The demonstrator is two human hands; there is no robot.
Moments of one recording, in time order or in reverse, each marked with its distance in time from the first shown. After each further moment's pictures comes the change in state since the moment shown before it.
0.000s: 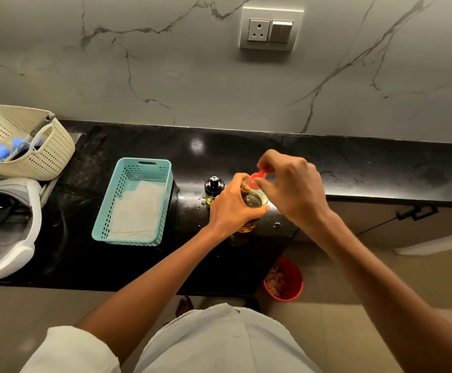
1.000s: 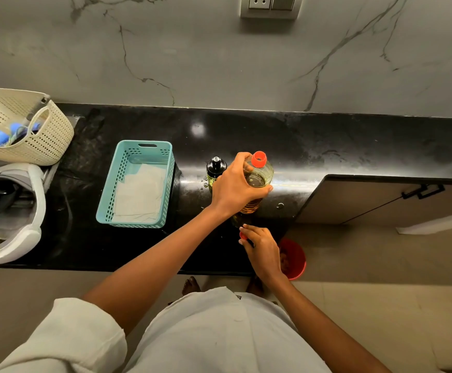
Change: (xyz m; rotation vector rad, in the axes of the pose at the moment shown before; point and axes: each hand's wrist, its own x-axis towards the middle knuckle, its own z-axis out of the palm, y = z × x) left_hand 0.001 -0.007 0.000 0.008 -0.004 0.031; right_hand -0.191 0.023 0.207 0.235 -0.166 0.363
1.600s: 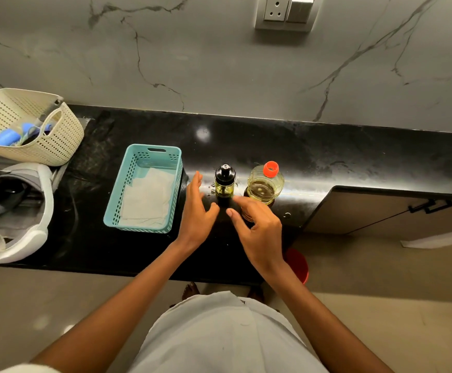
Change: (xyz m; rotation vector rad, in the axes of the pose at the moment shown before) left_hand -0.056 -0.083 -0.038 -0.312 0.098 -0.258; right_hand 0.043 -0.117 -0.075 0.278 0.257 -0.221
